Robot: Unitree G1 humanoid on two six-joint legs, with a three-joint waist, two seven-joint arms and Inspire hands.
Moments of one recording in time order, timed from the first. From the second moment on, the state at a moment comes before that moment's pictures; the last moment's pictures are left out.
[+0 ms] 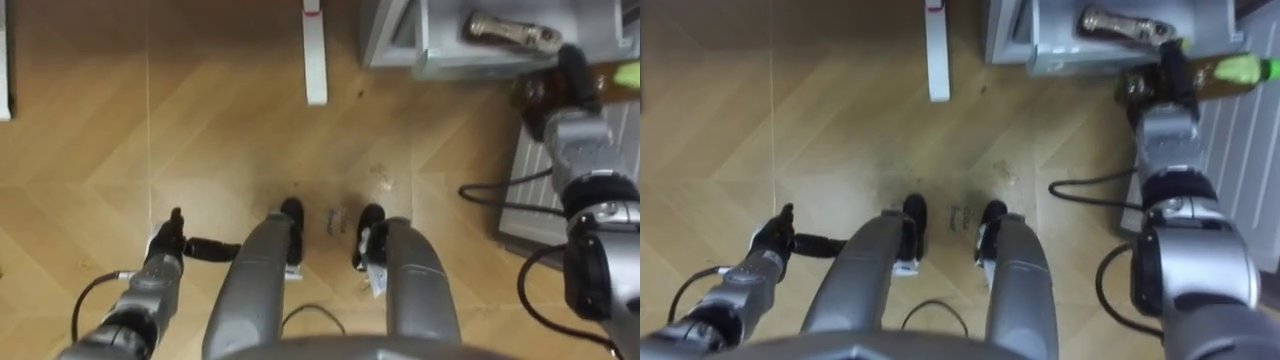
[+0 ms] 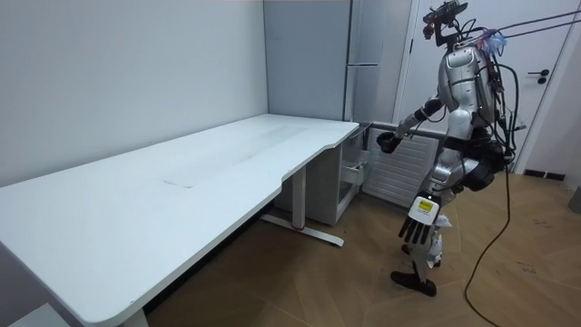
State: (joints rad) left arm -0.12 0.26 -0.20 1.12 -0.21 -0.06 0.18; right arm -0.57 -0.40 -0.10 0.95 1.48 -0.11 -0.46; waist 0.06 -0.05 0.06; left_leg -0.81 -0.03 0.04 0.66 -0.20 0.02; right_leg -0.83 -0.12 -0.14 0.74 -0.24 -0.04
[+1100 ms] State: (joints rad) left arm -0.11 0.26 -0.28 1.15 -0.33 -0.03 0.20; right arm -0.63 -0.42 -0.02 0.86 1.41 -0.11 -0.51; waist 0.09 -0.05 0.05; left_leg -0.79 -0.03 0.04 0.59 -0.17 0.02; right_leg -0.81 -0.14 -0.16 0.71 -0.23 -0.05
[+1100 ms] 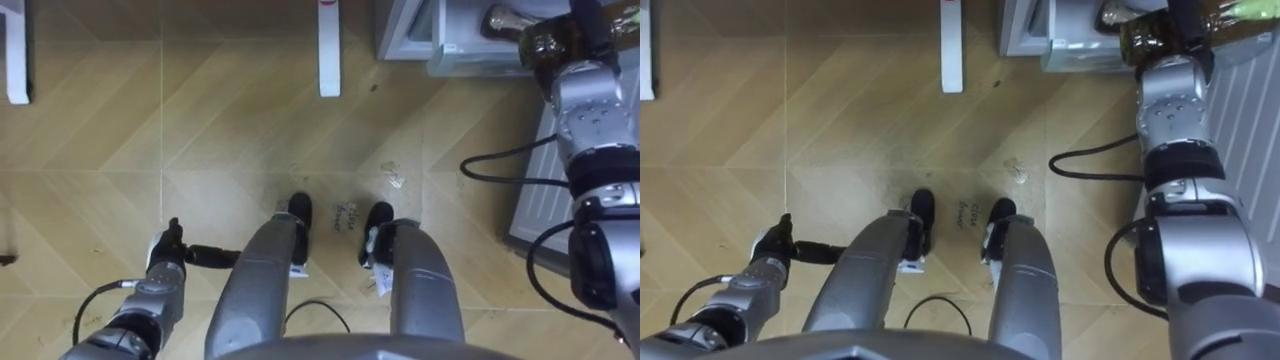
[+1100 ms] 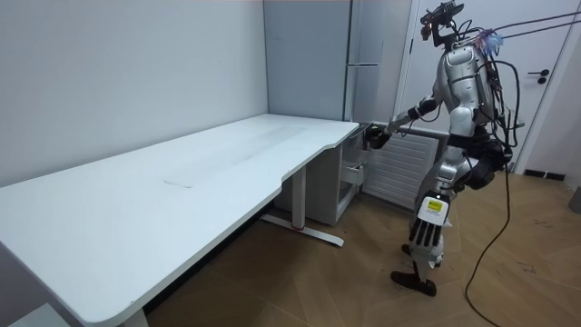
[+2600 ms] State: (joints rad) left arm -0.09 0.28 -0.32 1.13 -0.33 -0.04 0.18; right arm -0.70 -0.46 -0.08 0.98 1.58 -0.09 -0.49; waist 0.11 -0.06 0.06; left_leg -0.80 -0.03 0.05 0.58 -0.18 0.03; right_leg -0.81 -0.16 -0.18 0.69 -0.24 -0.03
